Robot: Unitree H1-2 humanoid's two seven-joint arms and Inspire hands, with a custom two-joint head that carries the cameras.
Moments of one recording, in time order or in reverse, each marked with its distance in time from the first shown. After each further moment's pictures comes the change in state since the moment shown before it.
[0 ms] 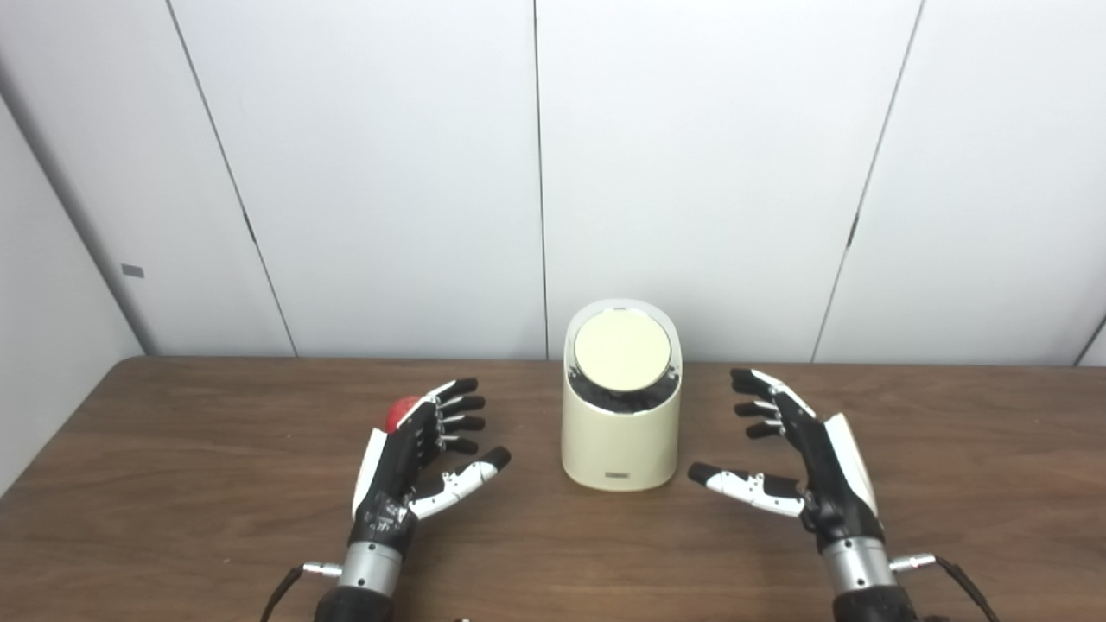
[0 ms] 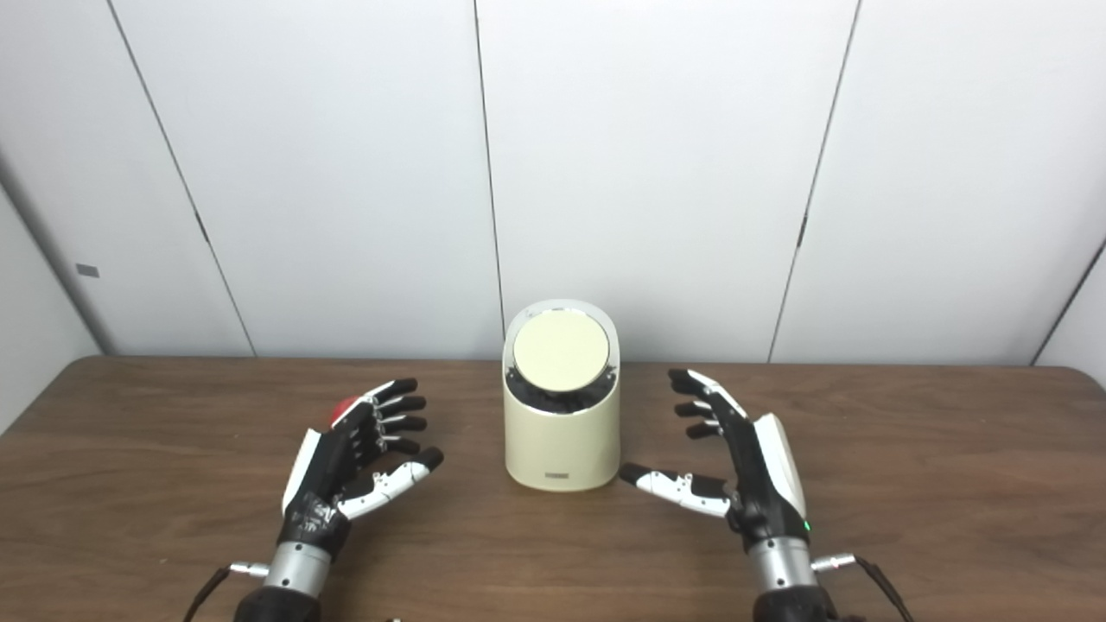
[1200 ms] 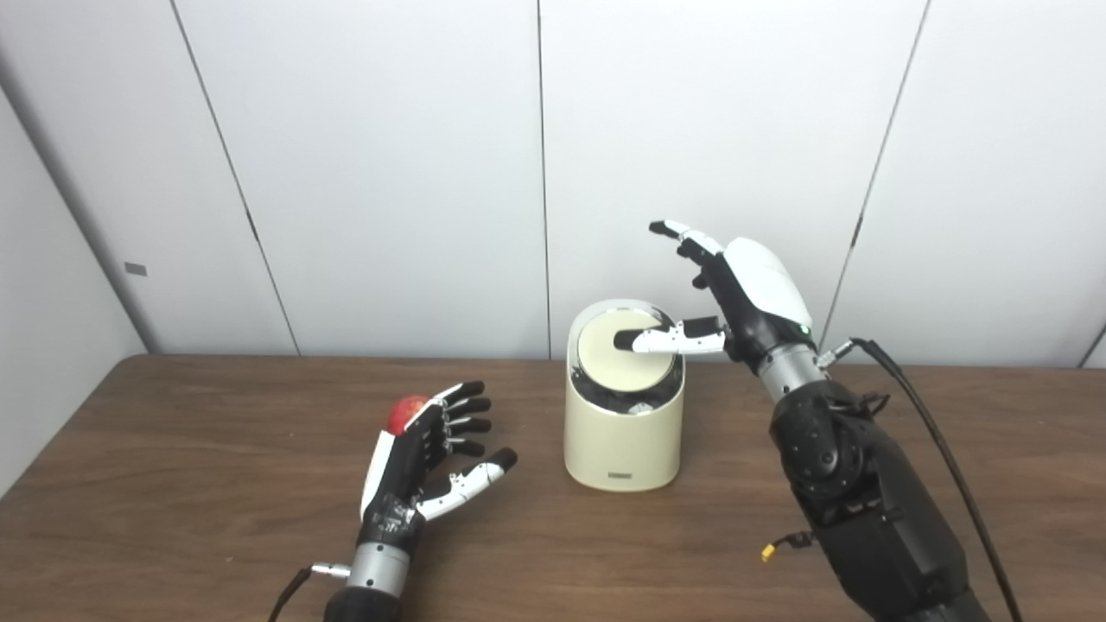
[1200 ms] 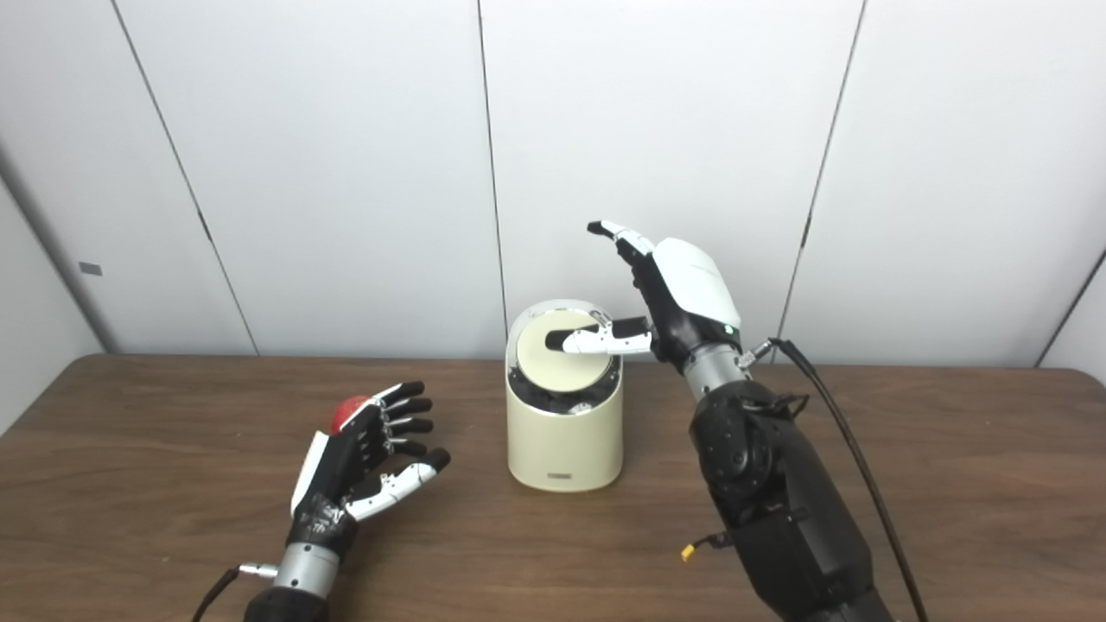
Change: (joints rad) left arm -0.007 -0.015 -0.002 0.020 0.006 -0.005 0.004; right arm -0.397 -0.080 0.165 0.057 -0.277 0.296 0.183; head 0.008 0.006
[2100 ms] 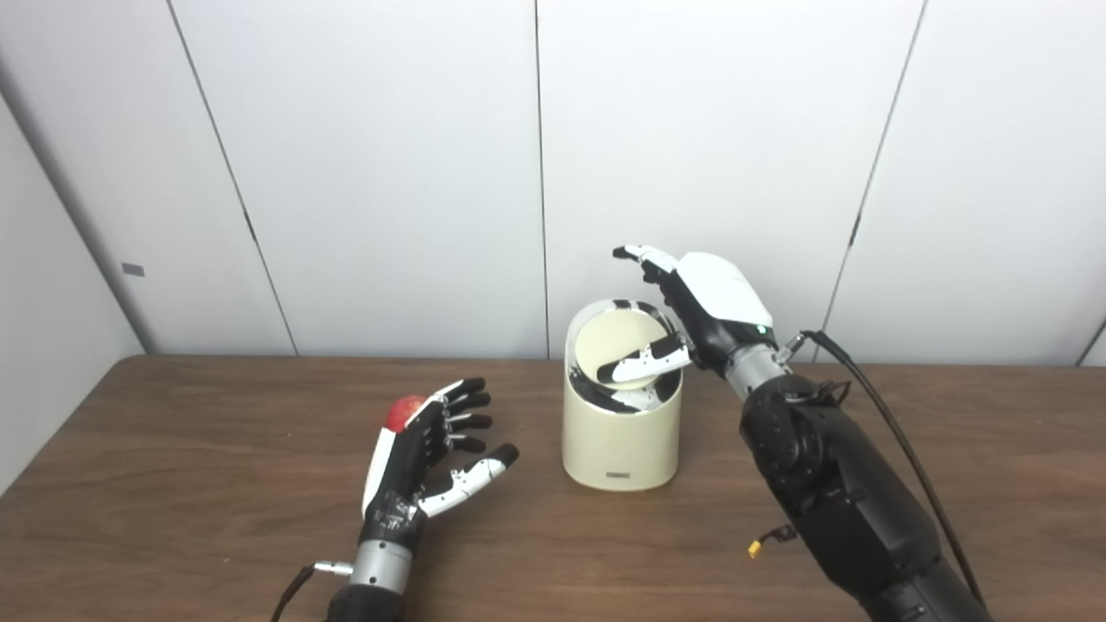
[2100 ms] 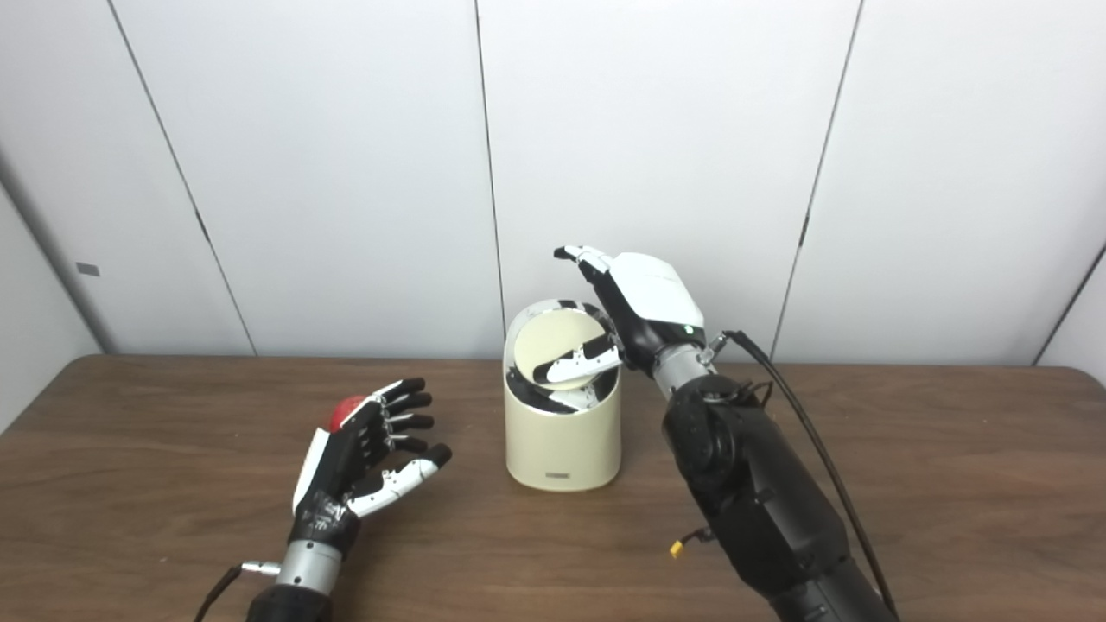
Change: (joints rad) left arm -0.004 -0.006 -0.004 -0.003 0.003 0.000 0.016; right arm -0.065 -0.012 0.109 0.101 -0.056 -0.017 0.009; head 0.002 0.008
